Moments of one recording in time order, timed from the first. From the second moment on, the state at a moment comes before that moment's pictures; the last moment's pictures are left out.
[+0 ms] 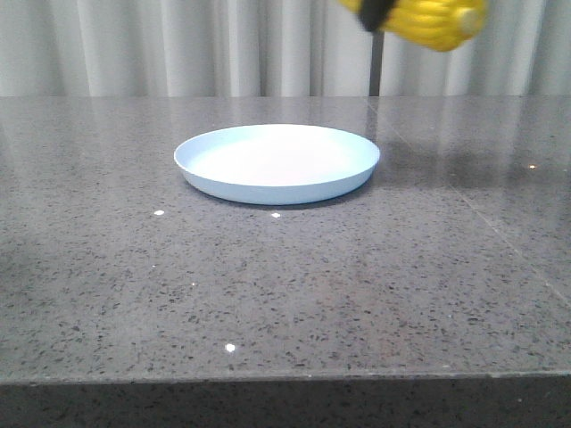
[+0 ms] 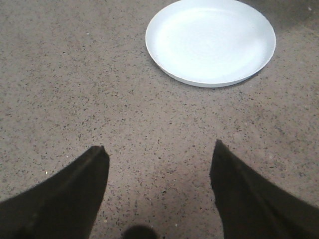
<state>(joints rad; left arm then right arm) -0.42 0.74 -0.76 -0.11 0.71 0.24 0.42 1.61 -1.56 0.13 0.93 0.00</state>
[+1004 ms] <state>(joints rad) -0.42 0.74 -0.76 -0.11 0.71 0.24 0.52 1.87 -1.56 0.23 0.72 0.21</state>
